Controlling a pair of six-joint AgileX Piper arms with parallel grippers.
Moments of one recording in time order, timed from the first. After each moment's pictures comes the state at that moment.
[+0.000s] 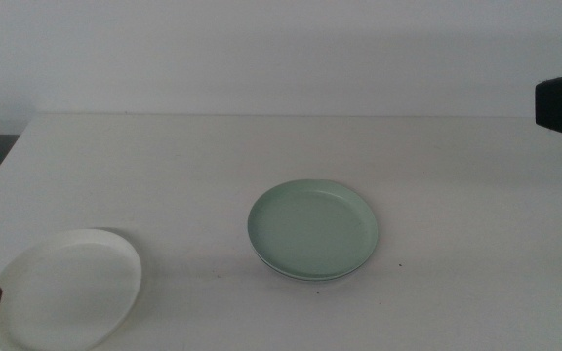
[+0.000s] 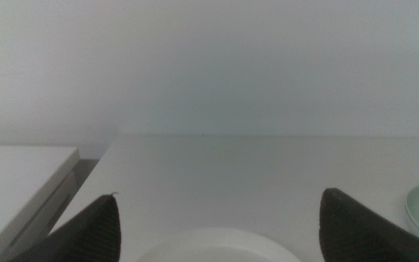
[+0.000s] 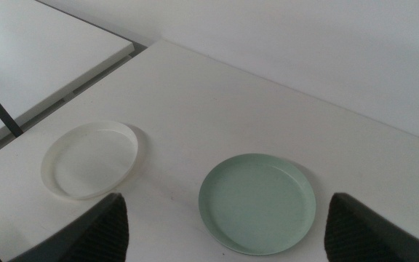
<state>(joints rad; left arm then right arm) -0.01 0.00 0.00 0.00 0.13 -0.05 0.39 0.84 -1.17 0.40 0.91 -0.29</state>
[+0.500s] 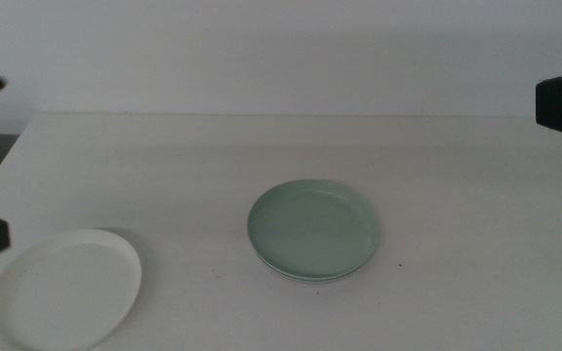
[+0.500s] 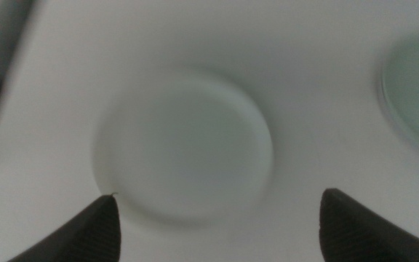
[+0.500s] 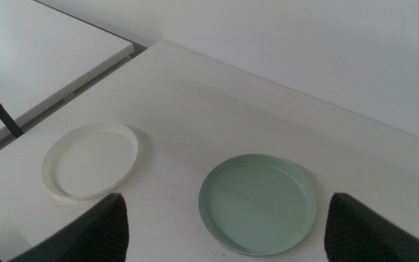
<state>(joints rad) 0.03 0.74 -0.80 -0.10 0.98 -0.05 0.39 0.84 -1.17 0.40 0.91 -0.29</state>
